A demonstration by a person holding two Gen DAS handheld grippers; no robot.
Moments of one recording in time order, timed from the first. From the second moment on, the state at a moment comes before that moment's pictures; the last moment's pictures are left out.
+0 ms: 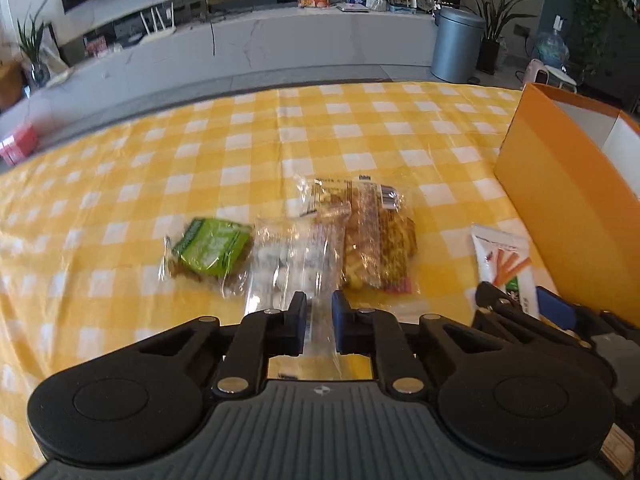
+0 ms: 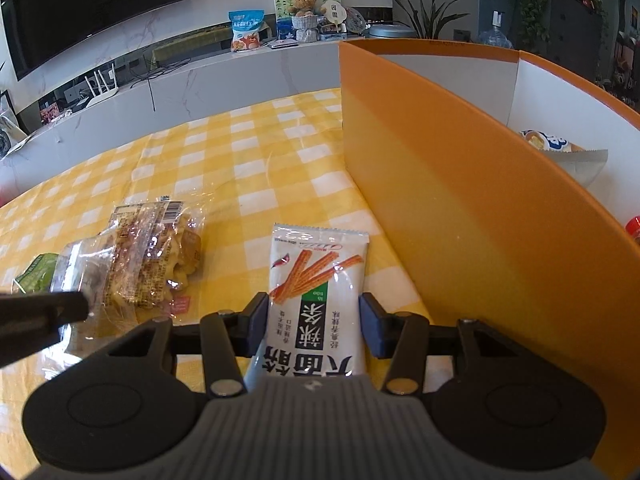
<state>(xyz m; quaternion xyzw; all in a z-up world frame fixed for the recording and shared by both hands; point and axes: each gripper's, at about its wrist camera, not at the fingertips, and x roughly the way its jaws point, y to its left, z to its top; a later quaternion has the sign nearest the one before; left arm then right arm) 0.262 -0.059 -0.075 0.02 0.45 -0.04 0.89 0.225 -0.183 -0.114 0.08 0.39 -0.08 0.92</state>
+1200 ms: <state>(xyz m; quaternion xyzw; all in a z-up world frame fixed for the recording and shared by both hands) 0.239 -0.010 -0.097 -0.04 0.39 -0.07 0.92 0.225 -0.173 -0.115 0.06 0.39 -0.08 0.92</state>
